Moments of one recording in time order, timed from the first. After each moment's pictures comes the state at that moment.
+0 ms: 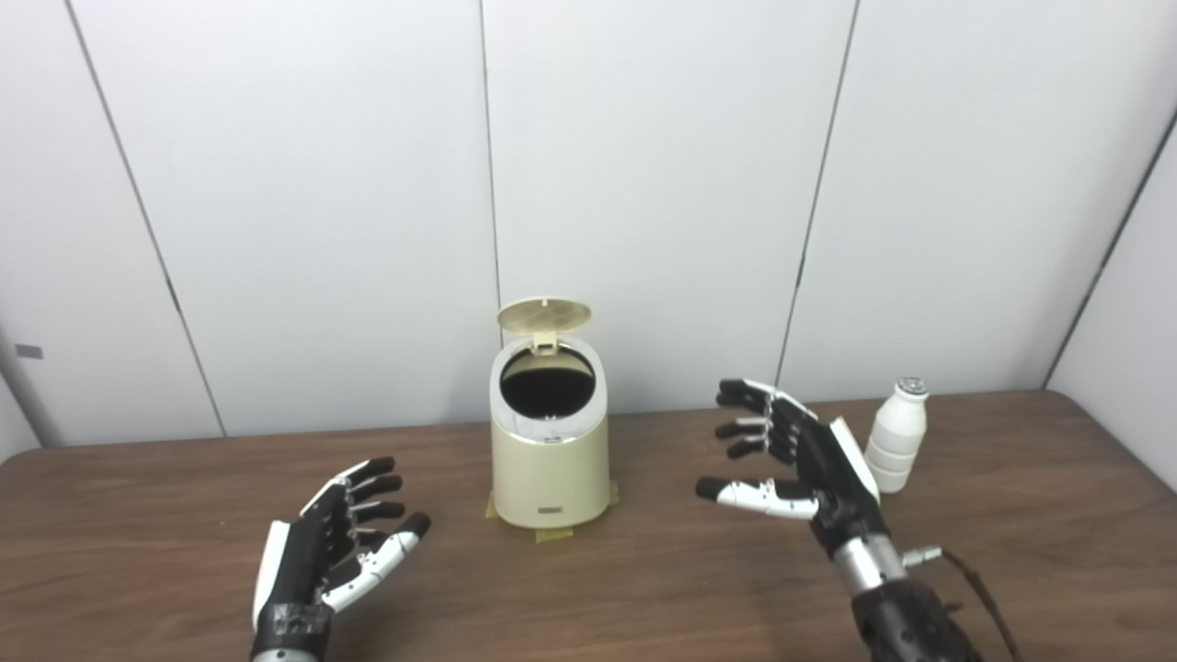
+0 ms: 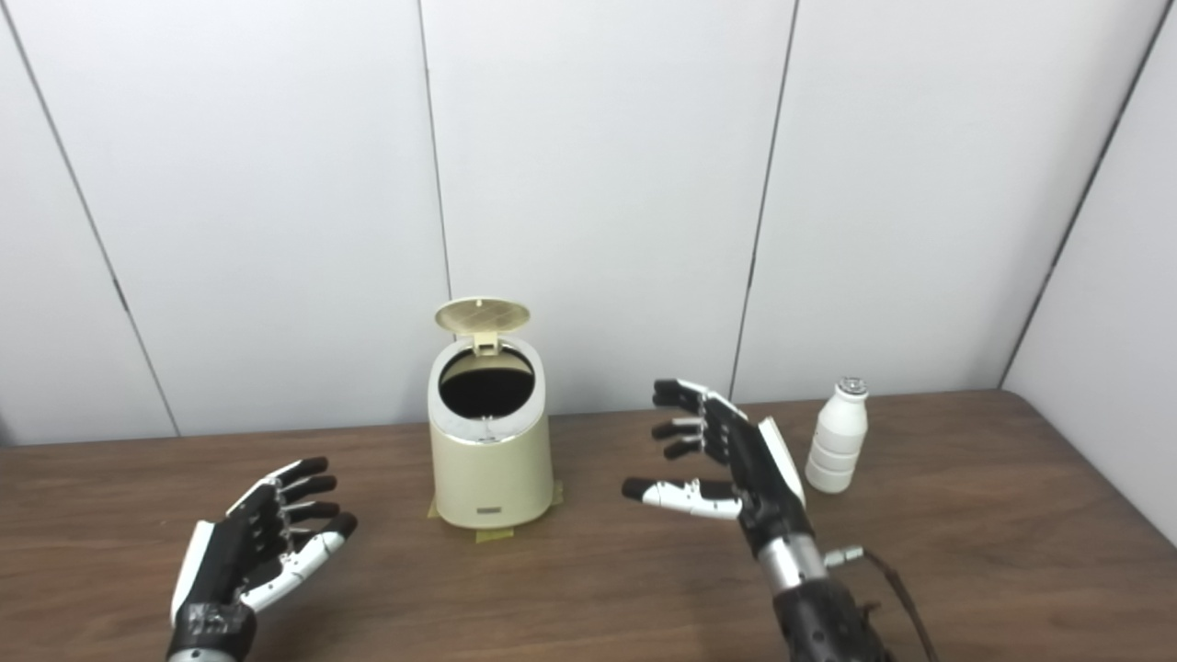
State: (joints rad) left arm -0.19 0.11 0.05 0.04 0.07 -0.02 0.03; right arm -0.37 -0.23 -0.04 0.02 -0.18 -0.03 0.00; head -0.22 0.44
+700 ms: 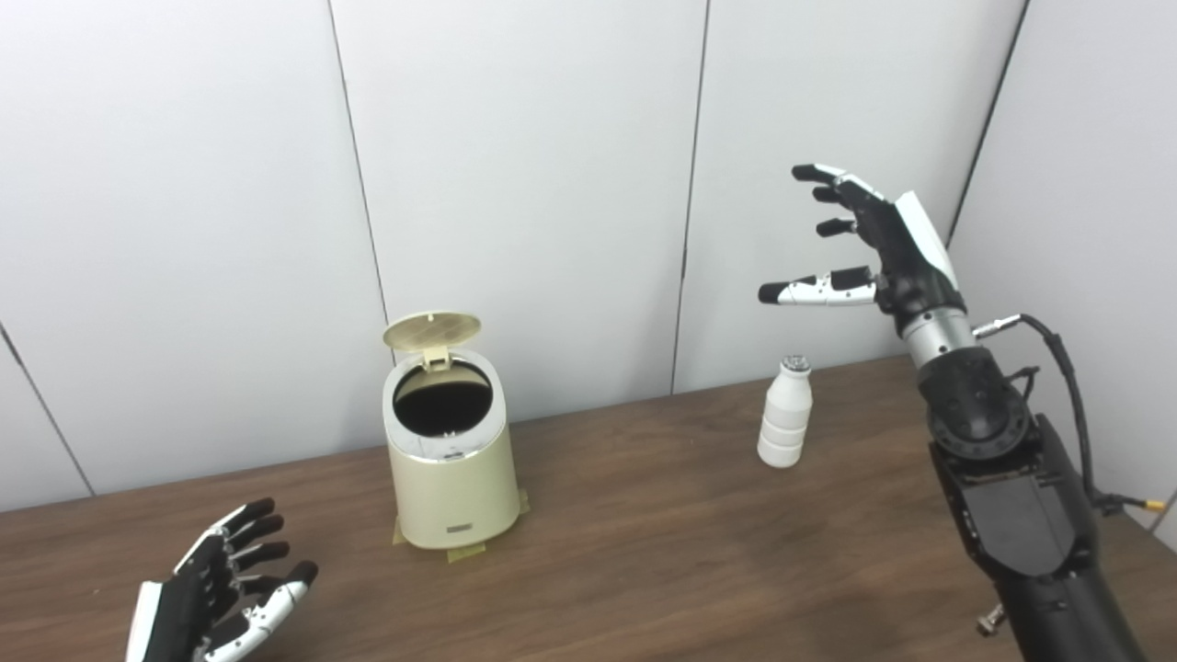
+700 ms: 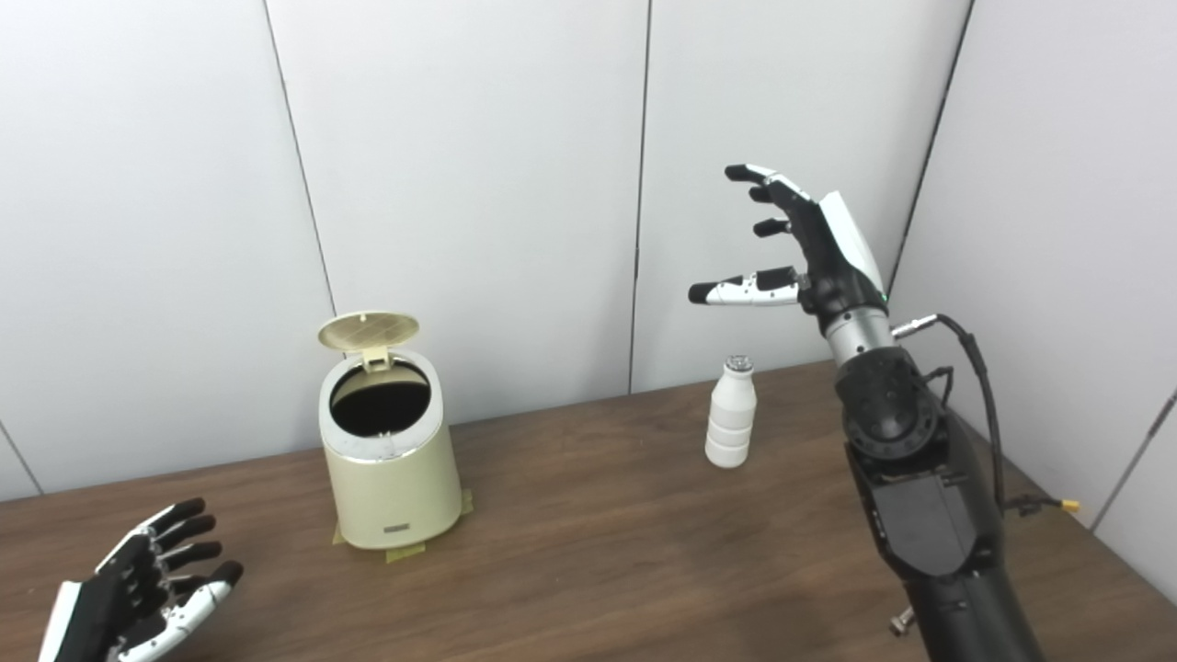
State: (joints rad) left arm -0.22 0.15 0.07 0.10 0.05 -0.06 0.00; right arm -0.56 -0.53 -0.20 0.02 -0.28 0.17 0.00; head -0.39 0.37
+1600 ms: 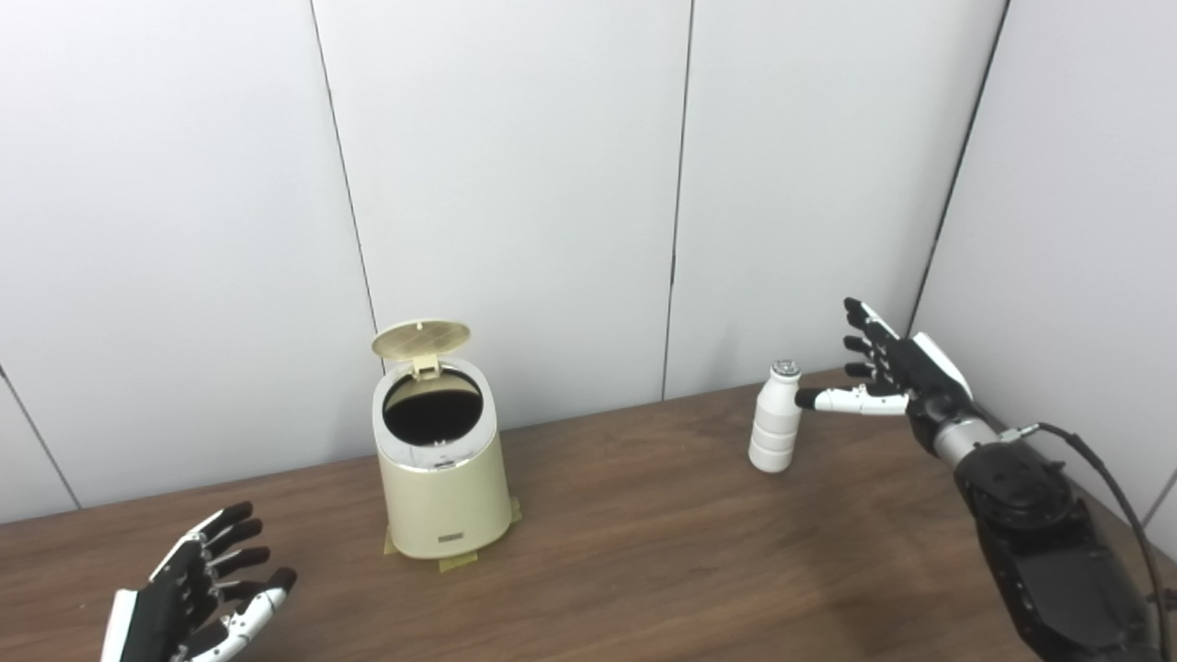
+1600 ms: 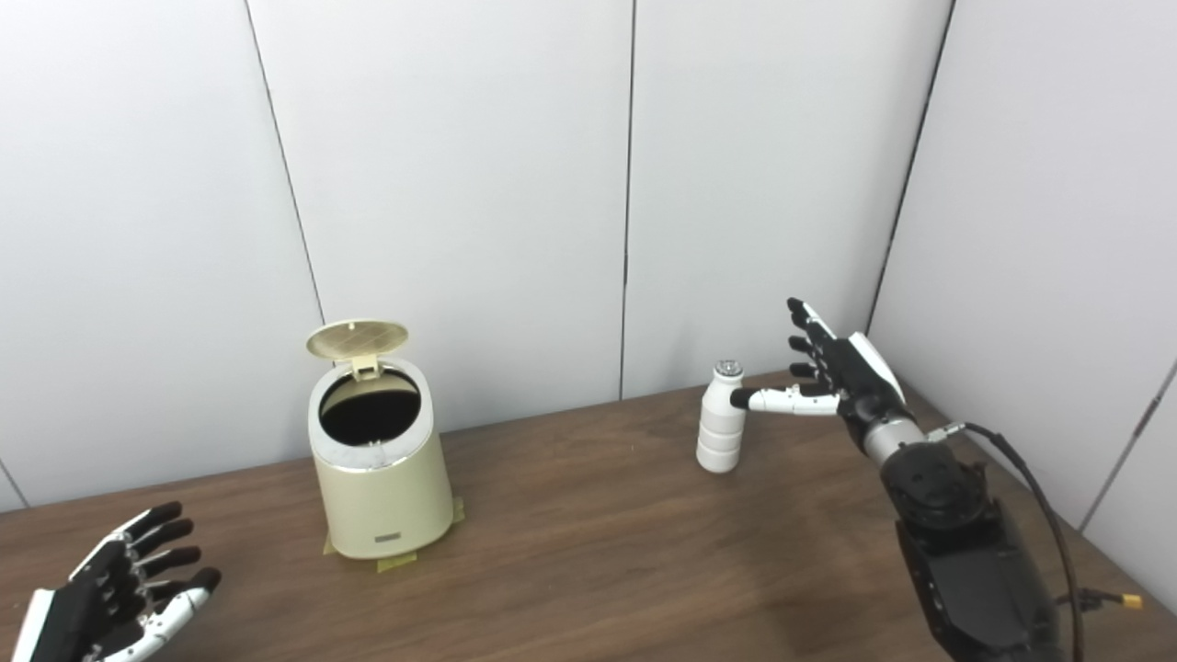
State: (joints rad) left arm -0.22 0.16 0.07 0.06 0.04 -0.01 -0.02; right arm -0.37 -0.55 -0.24 0.15 -0.05 0.27 0.12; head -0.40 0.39
